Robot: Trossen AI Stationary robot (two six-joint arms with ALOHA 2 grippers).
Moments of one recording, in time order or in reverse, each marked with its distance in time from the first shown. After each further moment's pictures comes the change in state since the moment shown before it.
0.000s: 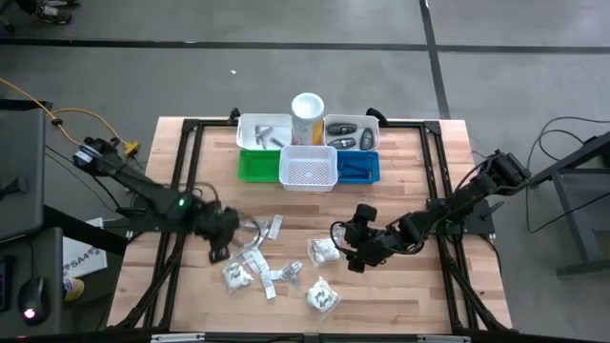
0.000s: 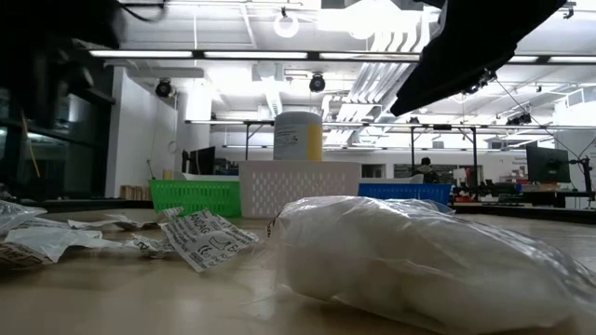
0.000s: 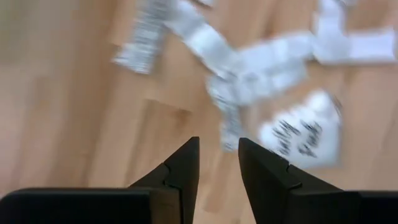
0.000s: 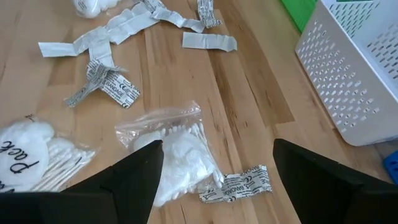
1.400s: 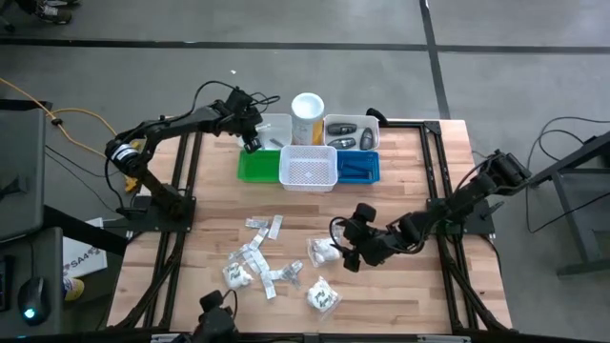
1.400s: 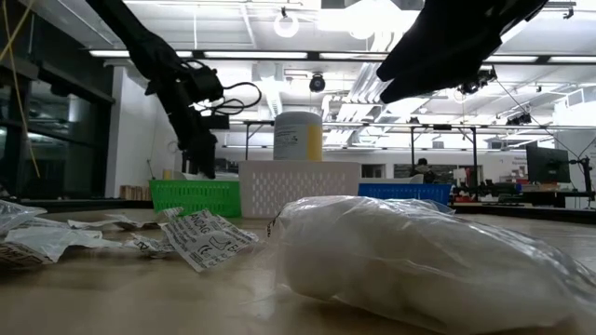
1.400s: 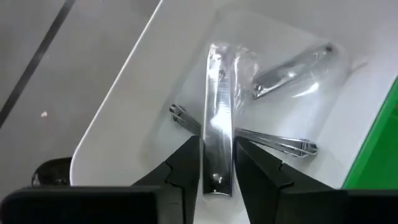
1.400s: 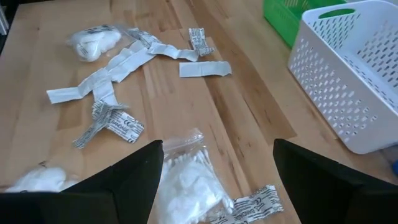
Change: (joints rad) left arm 1.372 0.443 0.160 0.575 0.126 1.227; right arm 0.002 0.000 0.000 0.087 0.055 0.075
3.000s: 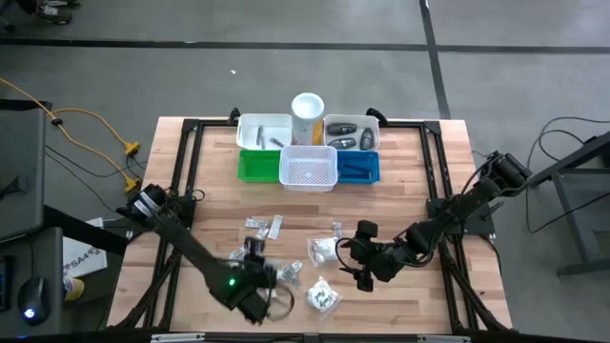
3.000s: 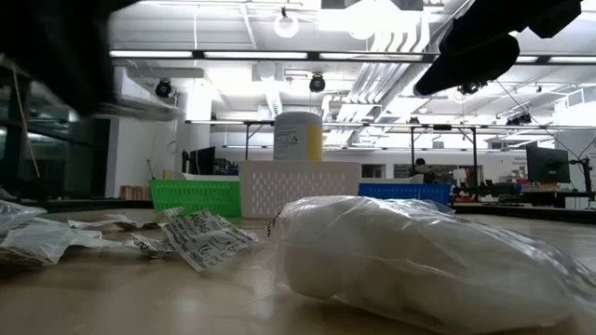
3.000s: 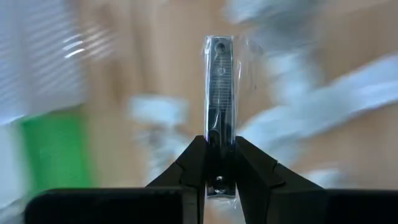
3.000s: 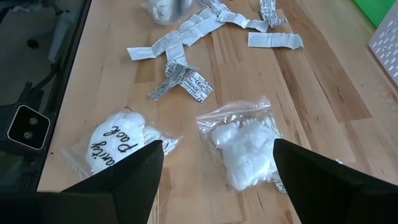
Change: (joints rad) left arm -1.592 0.327 0.524 -0.842 -0.582 -0.957; right arm 0.117 0.000 0.000 -0.007 -0.132 0.015
